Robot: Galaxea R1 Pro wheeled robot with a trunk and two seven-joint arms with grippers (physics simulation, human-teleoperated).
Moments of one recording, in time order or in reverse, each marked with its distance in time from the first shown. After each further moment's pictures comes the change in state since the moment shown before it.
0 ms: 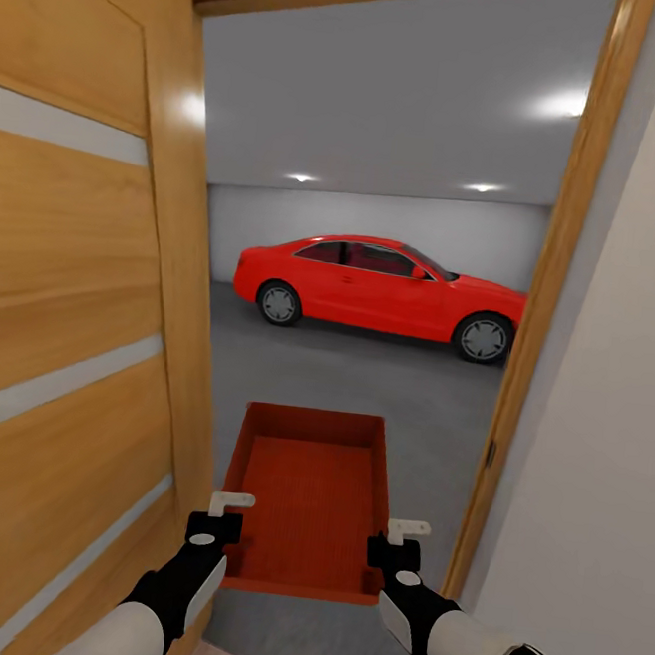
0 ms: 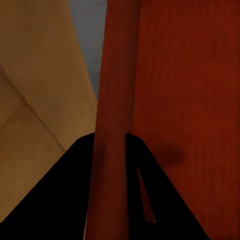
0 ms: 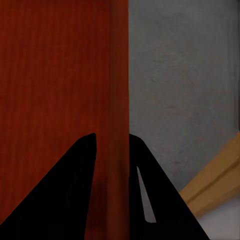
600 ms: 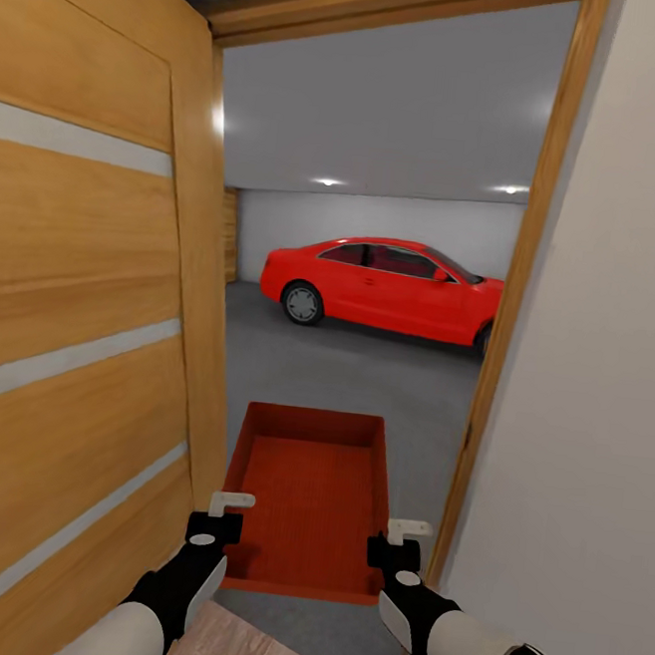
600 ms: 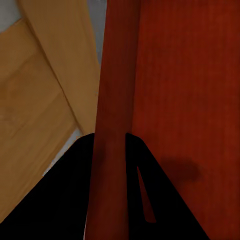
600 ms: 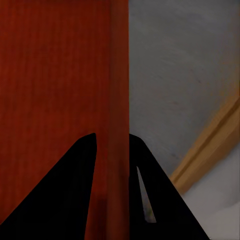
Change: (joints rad) left arm 0.000 0.000 0.000 0.000 0.001 0.000 0.000; right arm 0.000 0.000 -0.001 0.000 0.001 0.000 0.000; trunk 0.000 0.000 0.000
